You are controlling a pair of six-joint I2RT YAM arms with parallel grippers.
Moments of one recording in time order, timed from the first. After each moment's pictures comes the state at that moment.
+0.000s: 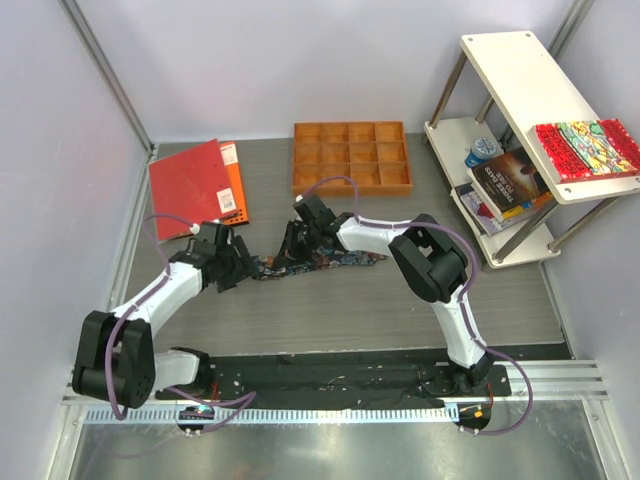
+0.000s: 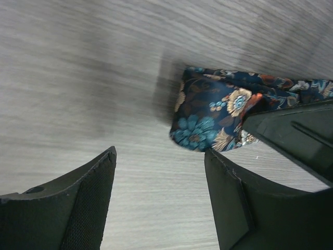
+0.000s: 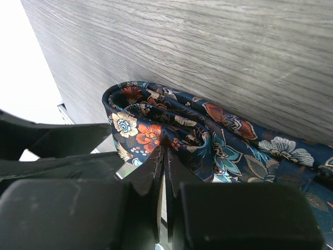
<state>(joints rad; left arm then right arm) -0.23 1.24 0.66 -0.44 0.01 -0.69 0.78 2.17 1.48 -0.14 -0.43 0.96</state>
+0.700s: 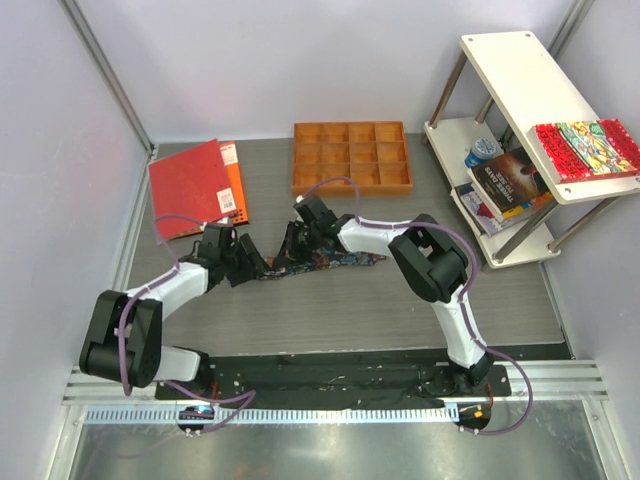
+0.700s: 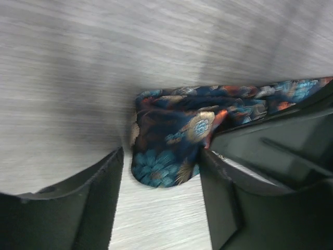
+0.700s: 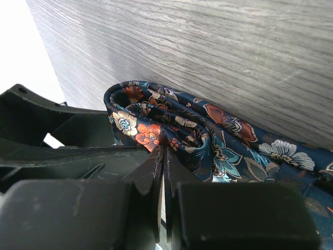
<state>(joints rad) -0.23 1.34 0.58 -0.14 0.15 -0.69 0.78 2.17 1.45 -0.09 -0.45 0.97</state>
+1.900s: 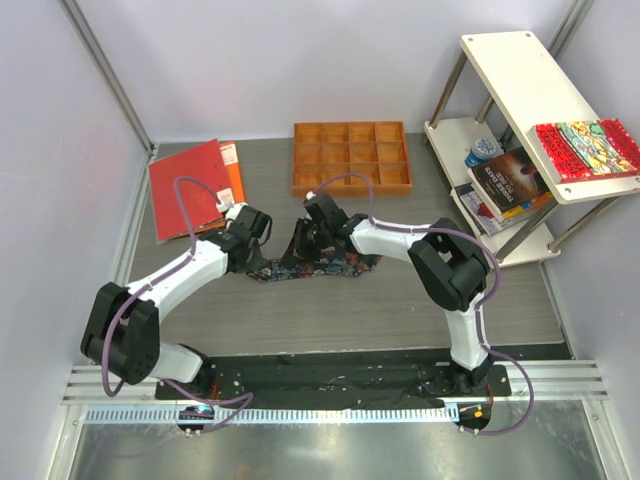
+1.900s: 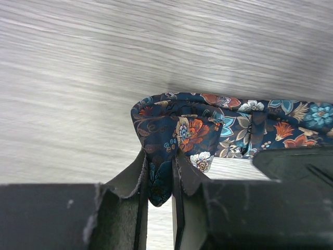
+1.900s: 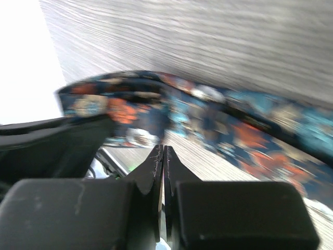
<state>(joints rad) -0.48 1.39 0.89 -0.58 -0.32 -0.68 0.77 2.02 1.35 -0.10 -0.39 0.97</state>
